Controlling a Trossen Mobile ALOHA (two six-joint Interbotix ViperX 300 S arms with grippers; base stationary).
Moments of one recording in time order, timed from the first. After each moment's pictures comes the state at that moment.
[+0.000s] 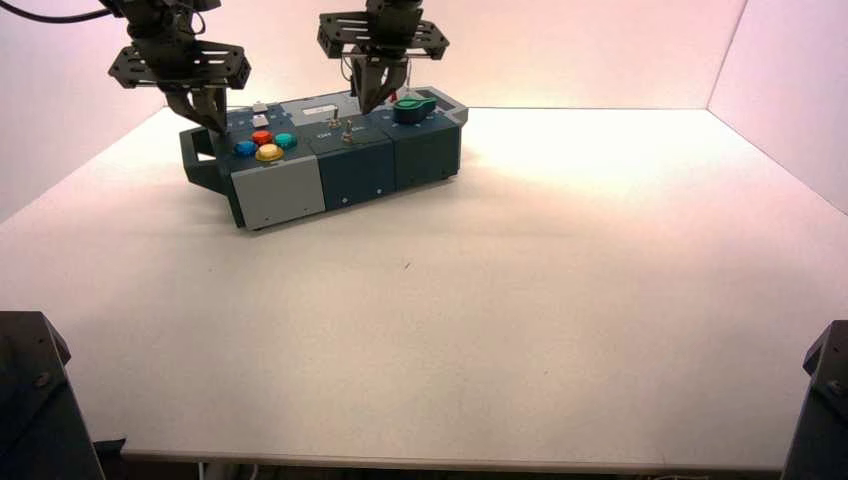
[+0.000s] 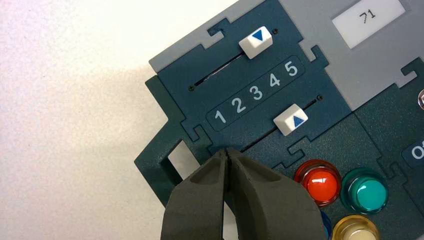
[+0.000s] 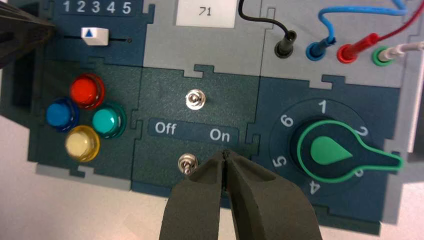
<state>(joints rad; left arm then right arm) 0.01 0.27 0.56 -0.18 0.35 0.26 0.65 0.58 -0.15 0.14 0.72 0.01</state>
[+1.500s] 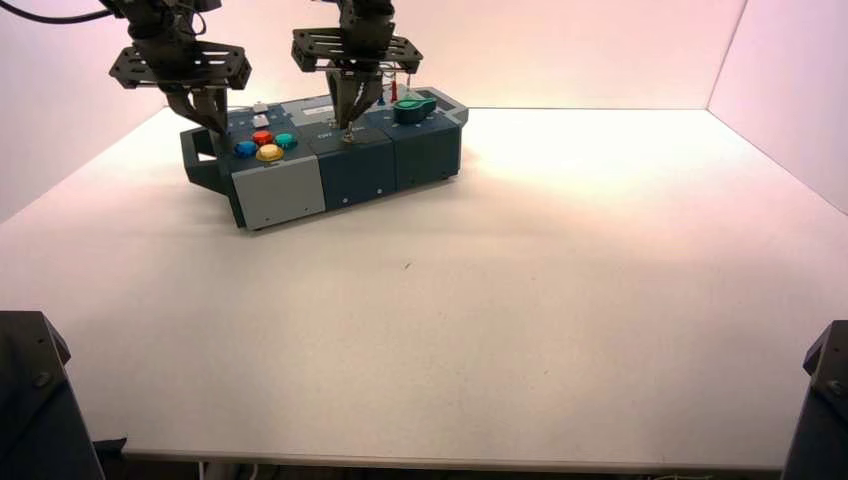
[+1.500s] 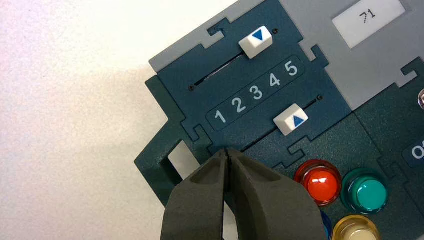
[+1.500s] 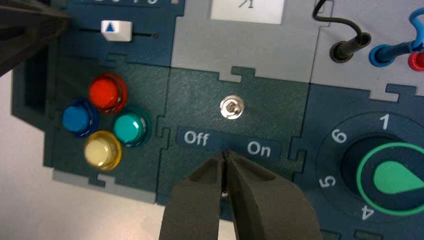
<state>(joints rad) 0.01 0.28 0.56 -0.18 0.35 0.26 0.68 0.68 -0.28 0.17 0.82 0.03</state>
